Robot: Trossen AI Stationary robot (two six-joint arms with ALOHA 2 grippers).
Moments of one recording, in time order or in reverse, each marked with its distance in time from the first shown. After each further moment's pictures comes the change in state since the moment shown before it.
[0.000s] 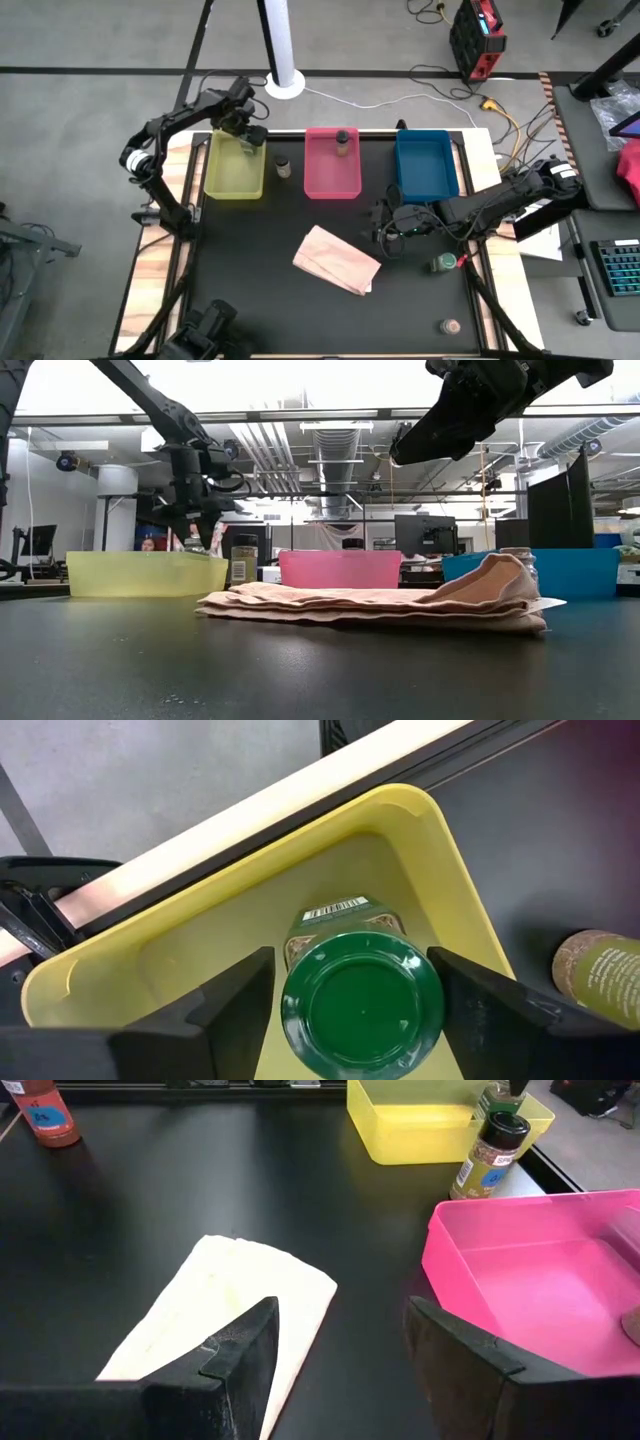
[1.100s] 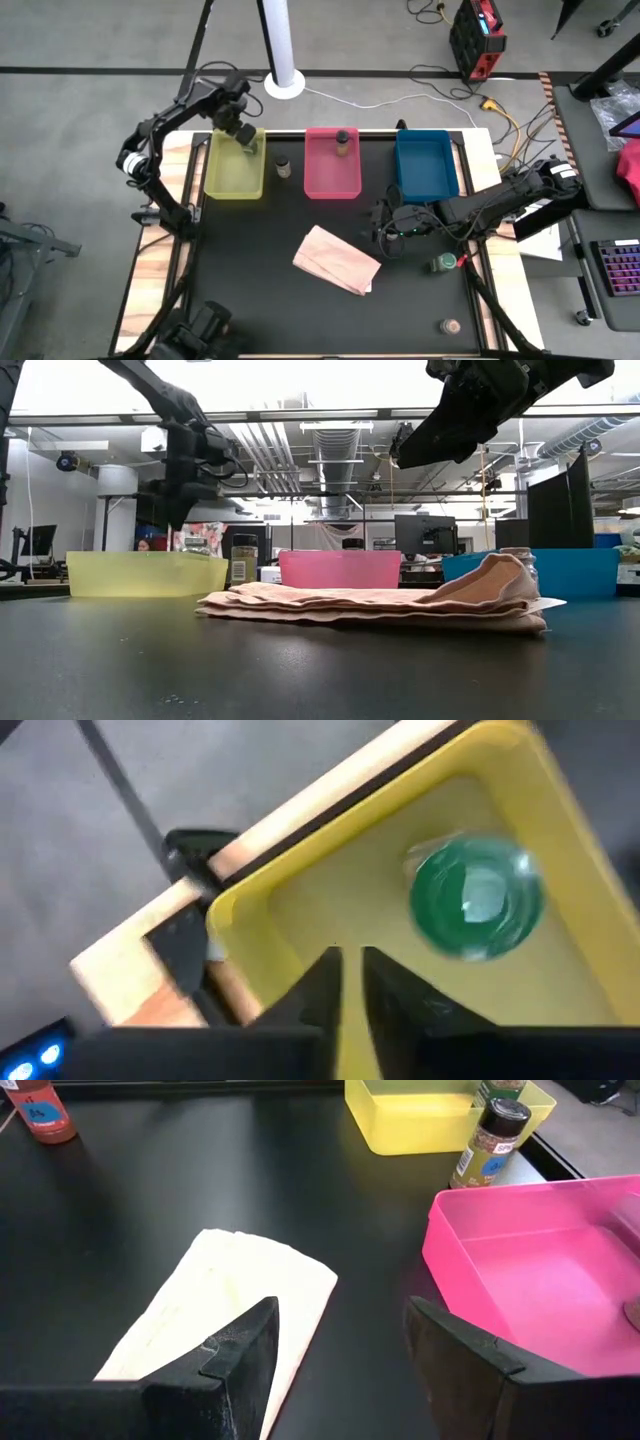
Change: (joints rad) left arm 0.002 -0.030 0.119 -0.231 -0.200 0.121; right arm 0.000 0.000 0.000 -0.019 0.000 0.024
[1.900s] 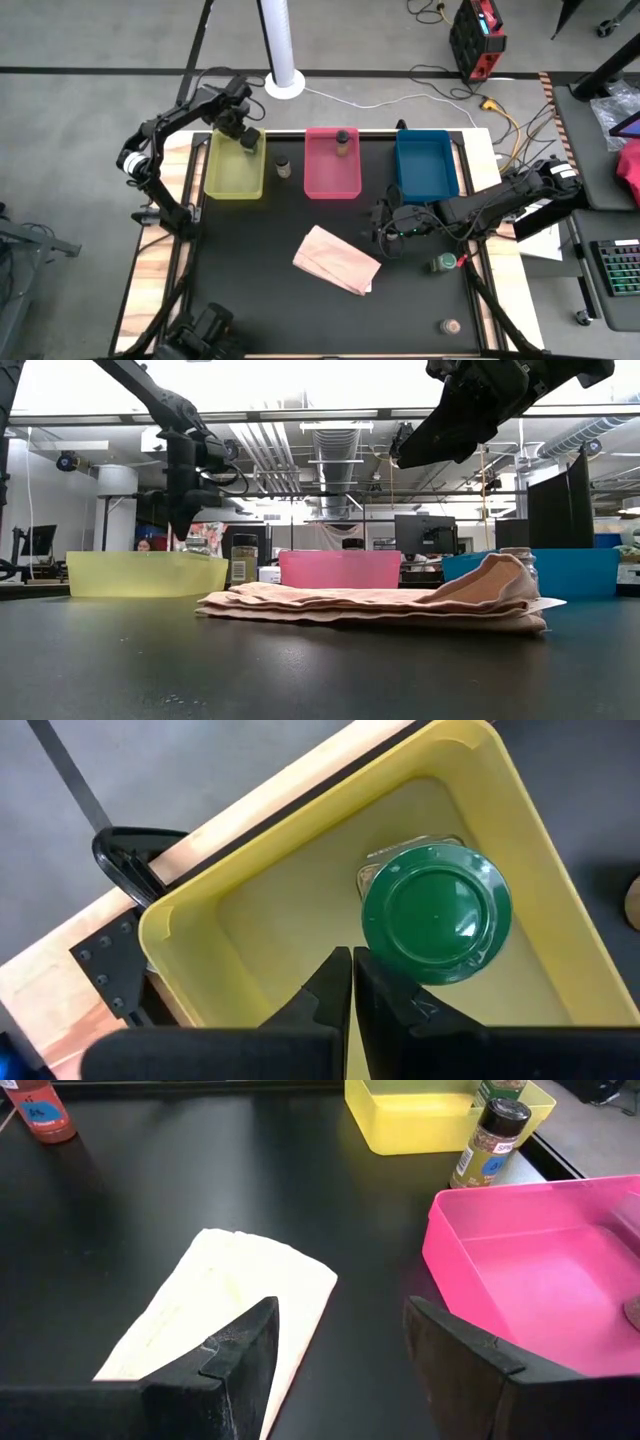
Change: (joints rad) left arm -0.001 0.002 -0.070 0.074 0.088 -0.037; right arm 0.000 0.000 0.000 -0.001 0.000 0.000
